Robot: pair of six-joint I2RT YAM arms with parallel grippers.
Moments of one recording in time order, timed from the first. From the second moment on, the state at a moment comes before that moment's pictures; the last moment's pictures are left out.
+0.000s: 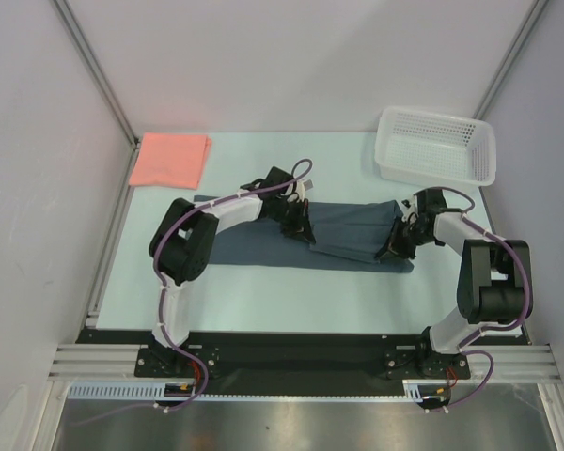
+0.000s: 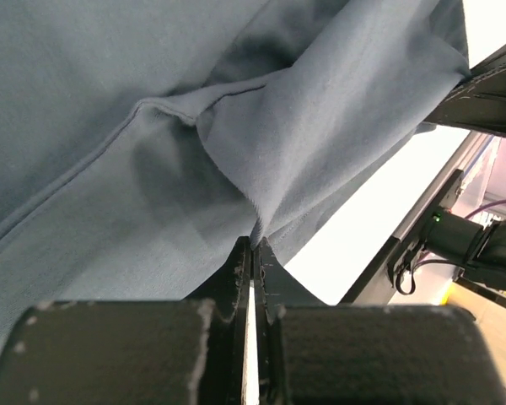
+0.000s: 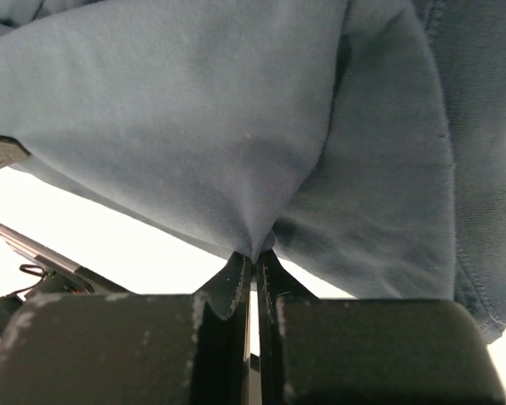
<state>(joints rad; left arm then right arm) -0.57 2.08 1.44 -0.38 0.63 -0.46 -0.03 1.60 0.90 -0.57 -0.51 0.32</state>
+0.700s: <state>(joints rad) -0.57 2.05 1.53 -0.53 0.48 -0.38 -0.05 1.58 1.05 -0.66 -0.41 0.33</state>
